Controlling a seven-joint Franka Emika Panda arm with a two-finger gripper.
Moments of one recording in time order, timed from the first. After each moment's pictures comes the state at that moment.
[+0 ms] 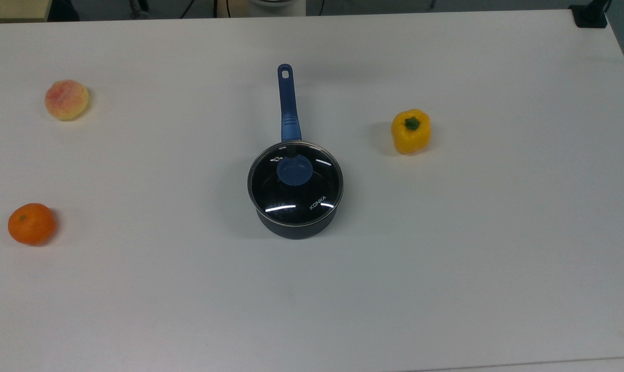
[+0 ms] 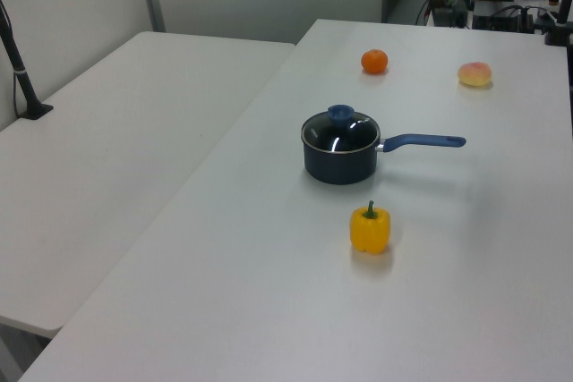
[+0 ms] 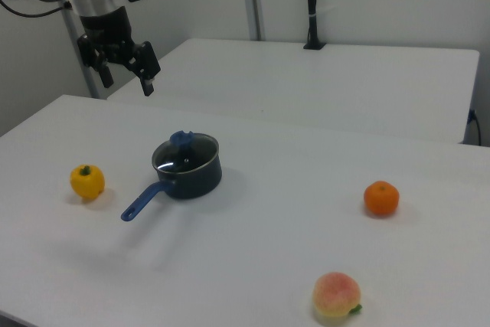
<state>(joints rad) 0.09 -0.07 -0.04 -1.61 0.08 1.66 -0.08</state>
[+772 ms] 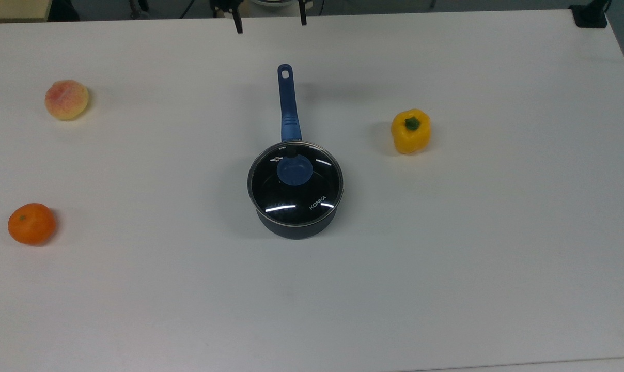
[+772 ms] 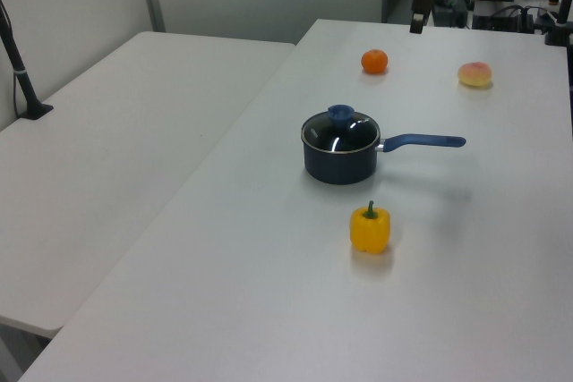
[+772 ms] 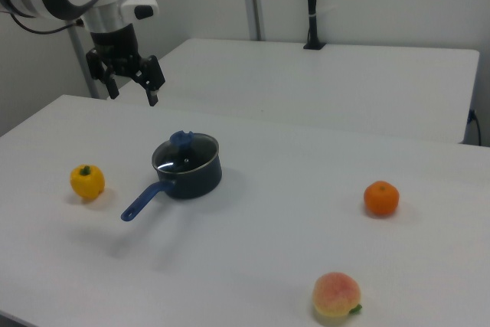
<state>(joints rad) 0.12 0.03 -0.02 -1.61 0.08 1.73 -0.08</state>
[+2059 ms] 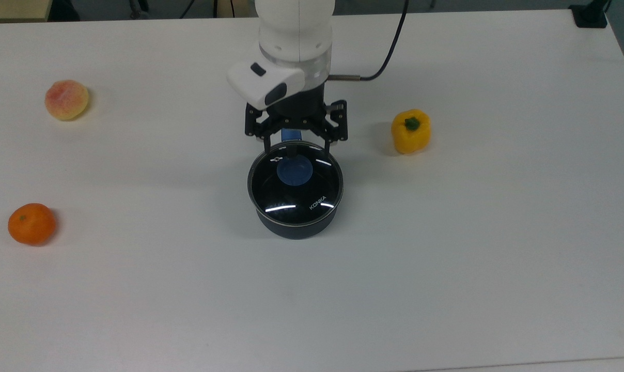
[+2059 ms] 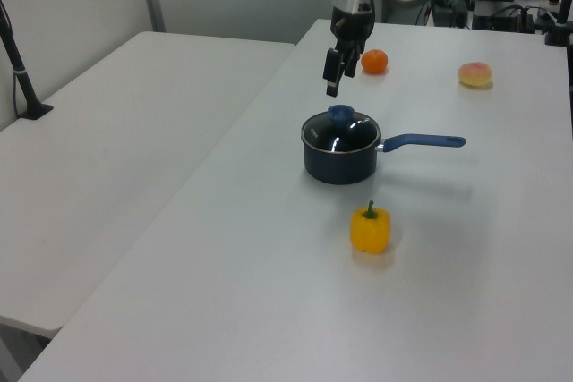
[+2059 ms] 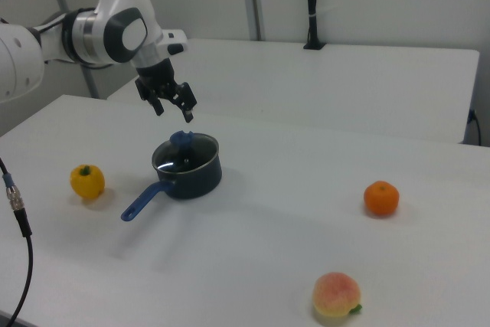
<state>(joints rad) 0.20 0.44 -0.02 -1.37 -0.03 1.98 0.18</state>
